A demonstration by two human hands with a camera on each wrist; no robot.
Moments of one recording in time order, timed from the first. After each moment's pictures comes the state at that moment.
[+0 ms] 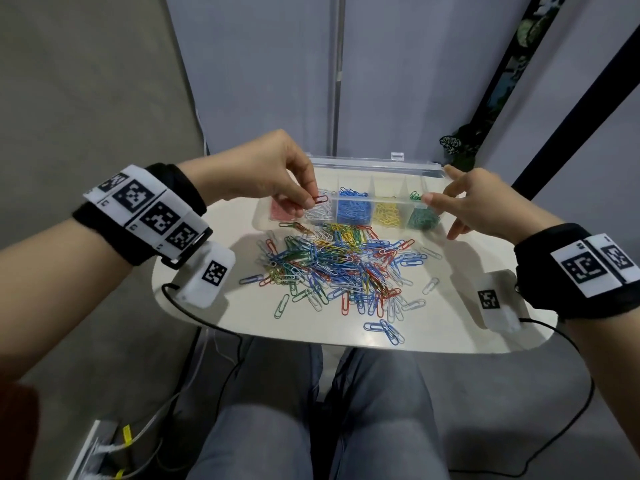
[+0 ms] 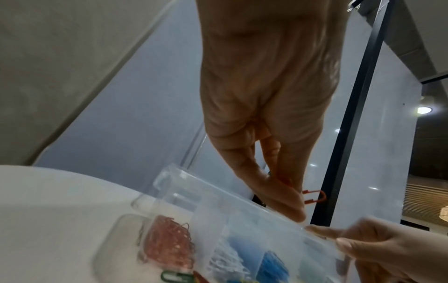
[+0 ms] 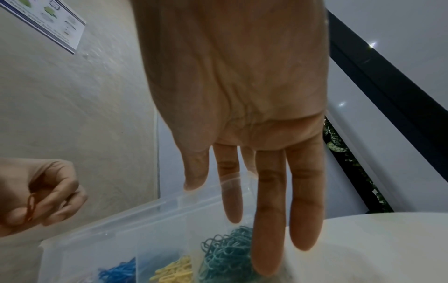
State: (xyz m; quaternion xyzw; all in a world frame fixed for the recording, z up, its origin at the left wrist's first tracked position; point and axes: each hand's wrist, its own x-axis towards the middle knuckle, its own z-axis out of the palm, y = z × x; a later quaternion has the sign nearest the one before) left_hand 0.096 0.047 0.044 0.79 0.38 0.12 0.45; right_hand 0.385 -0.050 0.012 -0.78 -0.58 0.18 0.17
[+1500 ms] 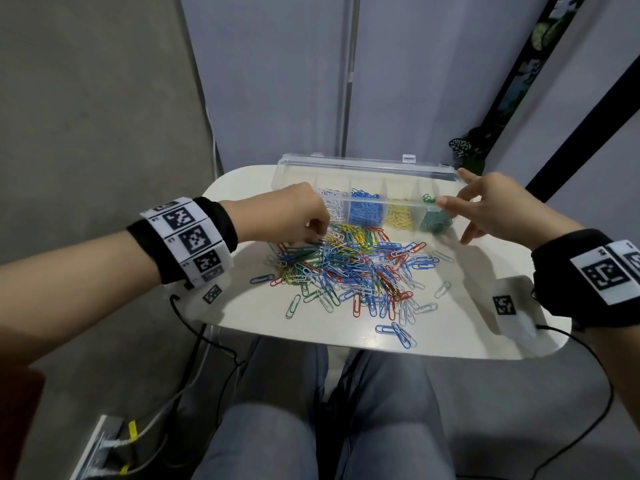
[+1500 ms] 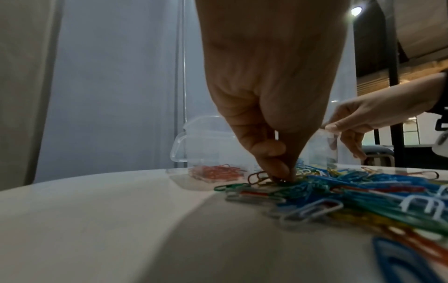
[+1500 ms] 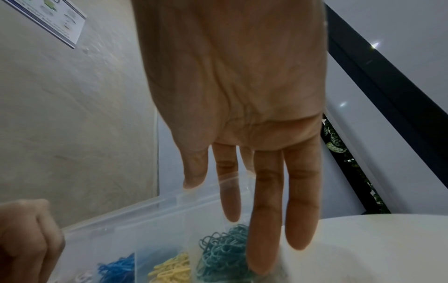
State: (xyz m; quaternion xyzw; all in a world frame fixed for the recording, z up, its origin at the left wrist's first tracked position) left_hand 0.094 0.053 -0.013 0.97 0.24 0.01 0.09; right_hand 0.385 -0.051 0.011 -0.77 -0.58 0.17 0.17
